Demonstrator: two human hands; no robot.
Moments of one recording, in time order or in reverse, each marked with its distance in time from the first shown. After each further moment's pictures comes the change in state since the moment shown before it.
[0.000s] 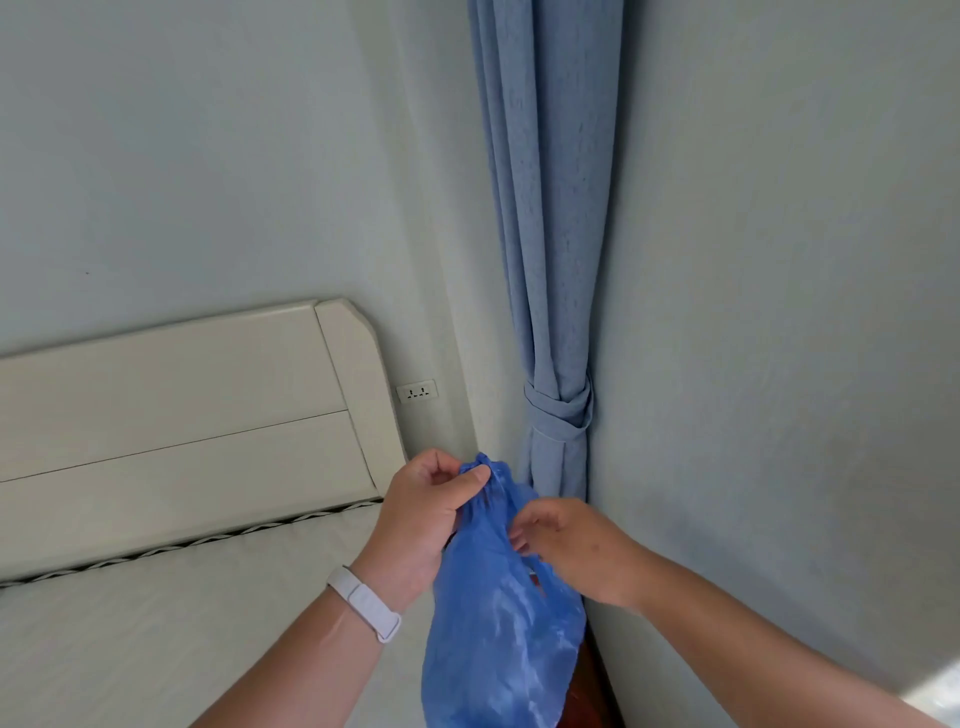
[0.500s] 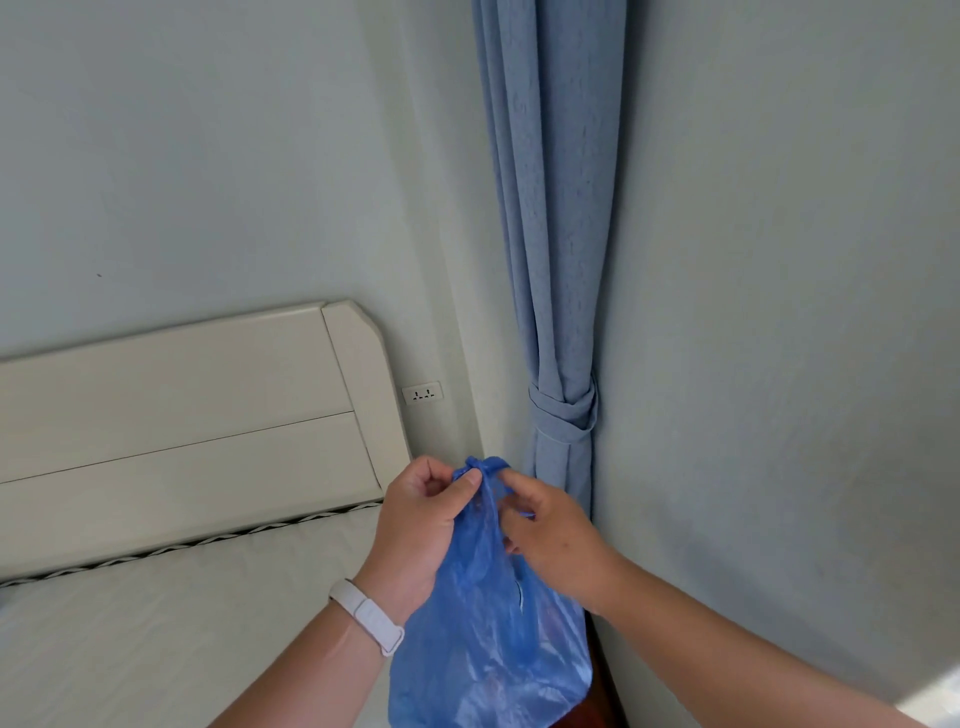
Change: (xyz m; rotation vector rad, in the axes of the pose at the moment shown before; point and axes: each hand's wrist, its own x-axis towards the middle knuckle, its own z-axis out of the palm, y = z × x) left_hand -0.009 -0.005 -0.006 0.015 0.046 0.055; right_hand 0.007 -0.015 0.024 0.237 0.098 -0.240
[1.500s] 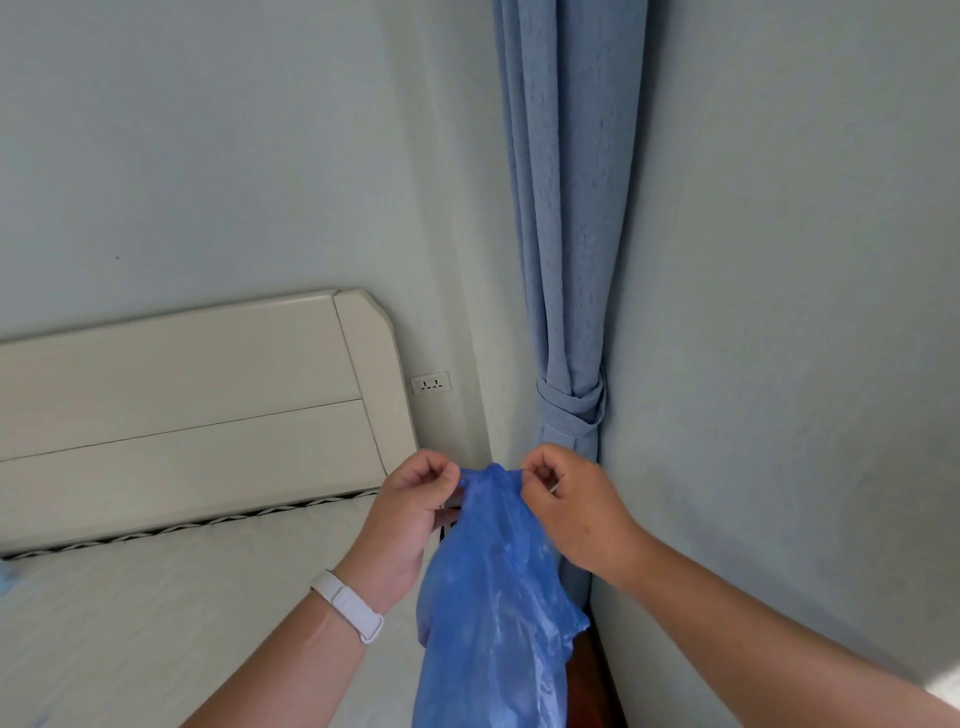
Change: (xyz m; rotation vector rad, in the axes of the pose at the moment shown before) left_hand -0.002 0.000 -0.019 -0.018 -0.116 -0.037; right_hand 0.010 0.007 -0.021 -0.309 0.182 -0.154
